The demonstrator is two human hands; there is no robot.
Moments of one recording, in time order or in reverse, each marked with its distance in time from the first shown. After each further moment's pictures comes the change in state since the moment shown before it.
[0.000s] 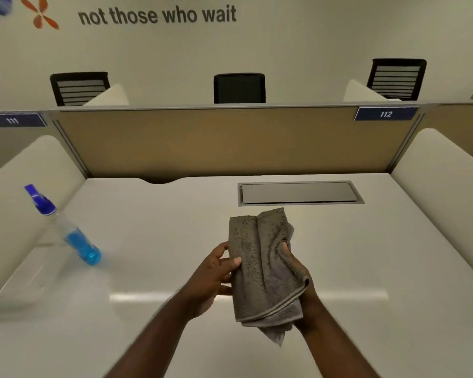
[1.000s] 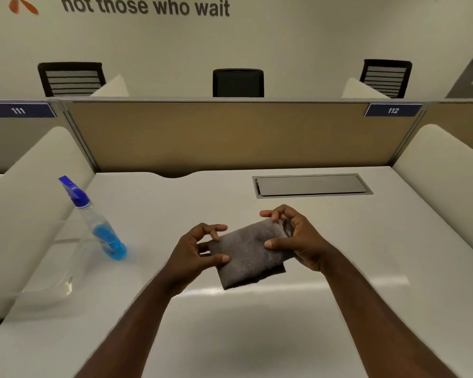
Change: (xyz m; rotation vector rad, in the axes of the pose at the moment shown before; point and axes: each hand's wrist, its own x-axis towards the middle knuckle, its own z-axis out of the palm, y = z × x) left_hand -0.041 0.002 -0.145 0.090 0.027 0.348; right_hand 0.048 0.011 0.075 -0.939 -0.021 -0.274
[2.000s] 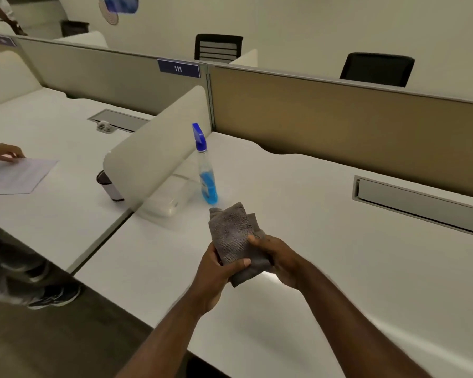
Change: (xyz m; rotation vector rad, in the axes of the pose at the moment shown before) left_hand -0.136 -0.050 0.007 -0.259 0.628 -0.151; right_hand 0.021 0.066 0.161 0.004 -0.566 0.423
